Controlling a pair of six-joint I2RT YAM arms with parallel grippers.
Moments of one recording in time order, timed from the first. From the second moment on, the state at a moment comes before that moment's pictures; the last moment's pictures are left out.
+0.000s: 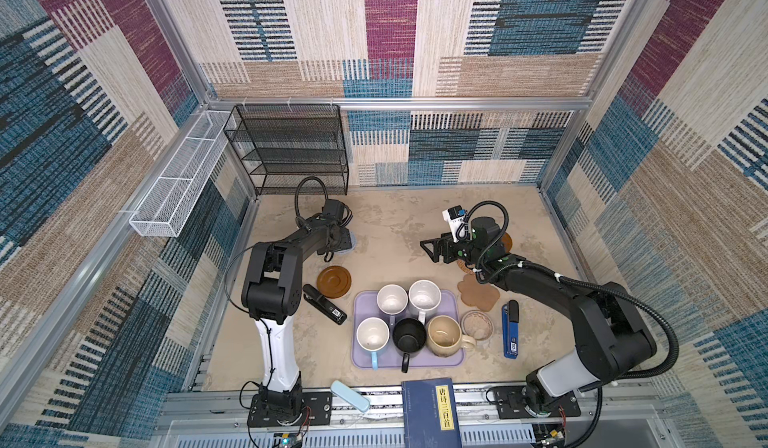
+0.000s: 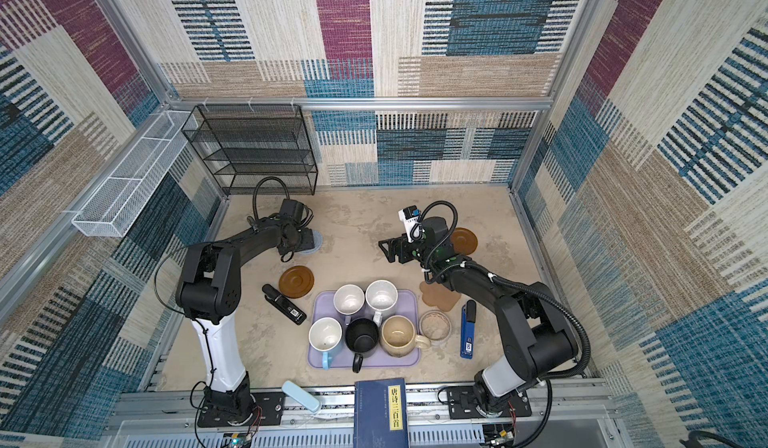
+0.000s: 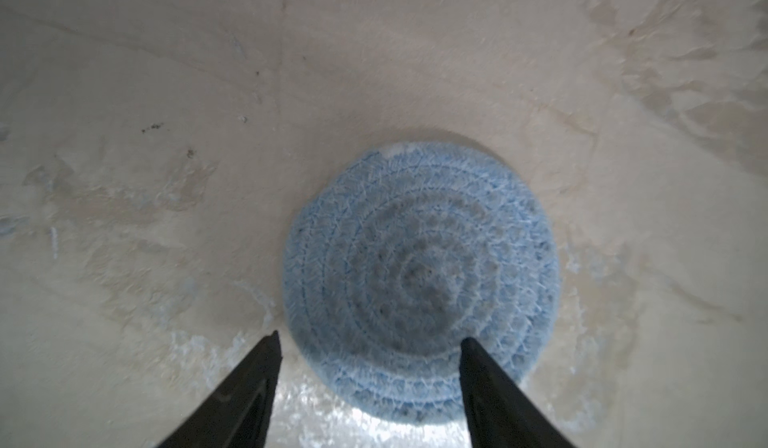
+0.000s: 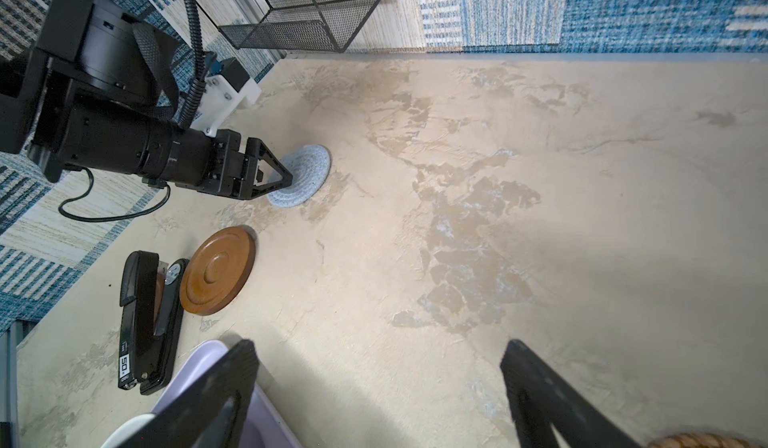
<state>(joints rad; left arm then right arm) -0.21 2.05 1.45 -0.52 -0.17 -0.38 0.39 1.55 0.86 0.21 -0.37 0.22</state>
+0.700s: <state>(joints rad) -0.22 2.03 1.55 -0.60 -0.15 -0.40 0.39 1.55 0.88 0.18 -0.36 0.18</state>
